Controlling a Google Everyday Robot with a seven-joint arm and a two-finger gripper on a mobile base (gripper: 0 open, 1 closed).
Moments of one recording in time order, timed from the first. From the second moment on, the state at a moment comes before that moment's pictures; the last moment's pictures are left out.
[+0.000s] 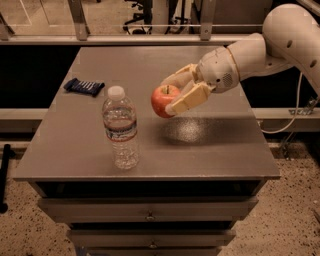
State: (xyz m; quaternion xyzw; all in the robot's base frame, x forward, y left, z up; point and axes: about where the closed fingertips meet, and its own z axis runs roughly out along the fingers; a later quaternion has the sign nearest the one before) arm 0.552 -0.042 0.918 -0.61 0.59 0.37 0.36
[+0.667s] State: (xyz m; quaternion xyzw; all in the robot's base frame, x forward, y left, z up) arm 0.498 -0.040 0.892 -0.67 0.56 0.41 0.28
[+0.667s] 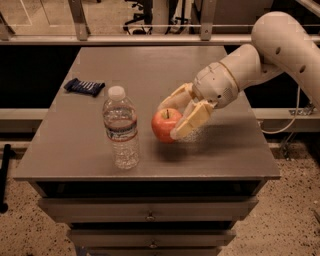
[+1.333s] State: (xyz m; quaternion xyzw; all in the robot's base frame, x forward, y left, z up) arm 0.478 -0.026 0.872 -0.66 0.54 0.42 0.29
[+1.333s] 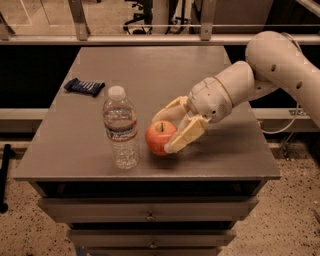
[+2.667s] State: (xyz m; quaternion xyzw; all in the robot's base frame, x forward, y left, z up) arm 0.479 -0.015 0.861 -0.66 0.54 0.41 0.33
